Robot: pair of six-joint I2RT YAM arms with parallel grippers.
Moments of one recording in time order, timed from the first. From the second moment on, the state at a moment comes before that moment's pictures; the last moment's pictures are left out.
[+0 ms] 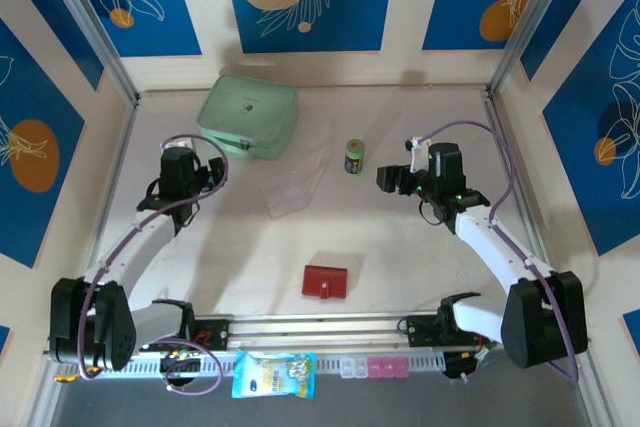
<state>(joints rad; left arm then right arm) -0.15 1.19 0.74 -0.21 -0.15 -0.35 0.21 1.17 0.74 -0.22 -0.26 0.21</state>
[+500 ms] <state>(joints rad) -0.39 1.39 0.92 -0.48 -0.01 -0.57 0.38 1.19 0.82 -0.48 -0.26 0.40</state>
